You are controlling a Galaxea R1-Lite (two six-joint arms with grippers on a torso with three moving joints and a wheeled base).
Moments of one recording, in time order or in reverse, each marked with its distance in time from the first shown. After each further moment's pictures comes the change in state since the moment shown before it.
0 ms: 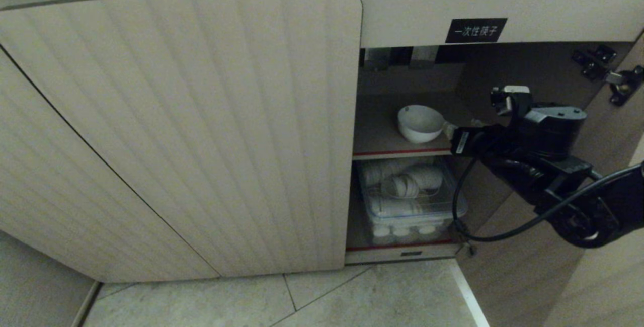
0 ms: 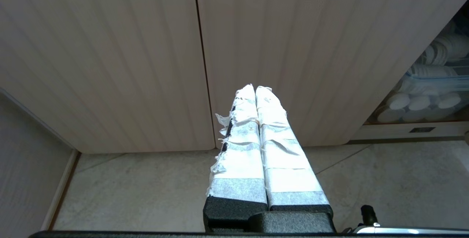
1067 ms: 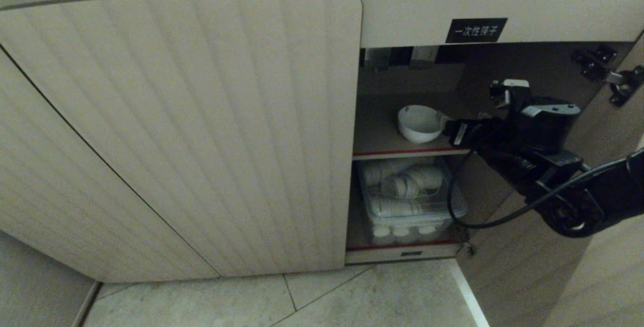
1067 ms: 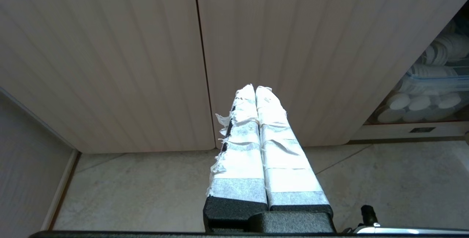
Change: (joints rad) left arm 0.000 0.000 0.000 0.000 0.000 0.000; right arm -0.011 0.043 -0.068 -0.024 -0.026 0.005
